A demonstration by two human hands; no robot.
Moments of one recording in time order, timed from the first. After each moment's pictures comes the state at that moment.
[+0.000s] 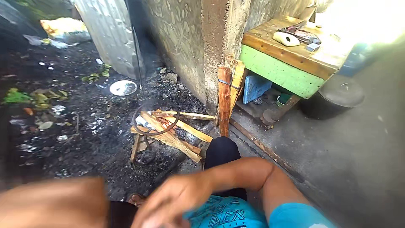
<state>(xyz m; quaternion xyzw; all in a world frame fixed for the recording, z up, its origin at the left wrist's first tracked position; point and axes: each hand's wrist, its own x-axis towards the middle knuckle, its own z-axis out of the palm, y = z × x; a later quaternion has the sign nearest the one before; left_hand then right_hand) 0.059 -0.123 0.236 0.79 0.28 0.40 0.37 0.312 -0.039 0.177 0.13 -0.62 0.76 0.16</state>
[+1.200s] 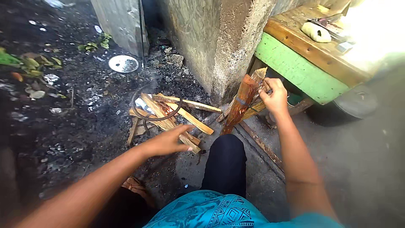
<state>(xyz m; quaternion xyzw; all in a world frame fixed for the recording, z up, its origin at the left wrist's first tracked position) 0.111 0.043 0.088 0.74 0.54 0.10 0.39 0.501 0.222 0.120 -0.54 -0.76 0.08 0.36</state>
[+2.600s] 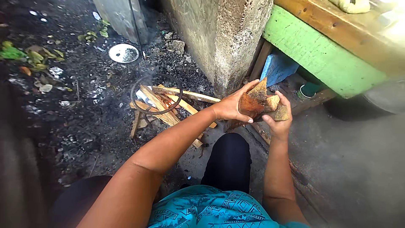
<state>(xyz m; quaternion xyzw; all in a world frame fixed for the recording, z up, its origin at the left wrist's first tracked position) 0.290 0.197 0.087 0.77 0.32 0.31 0.46 0.517 0.174 0.024 -0.24 -0.66 0.34 0.63</state>
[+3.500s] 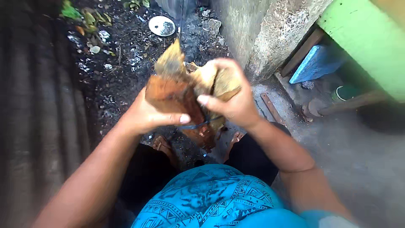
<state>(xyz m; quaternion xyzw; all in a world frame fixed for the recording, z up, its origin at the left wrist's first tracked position) 0.063 -0.054 0.159 0.64 0.45 0.51 0.35 0.273 0.059 0.146 -0.07 -0.70 0.51 0.49</state>
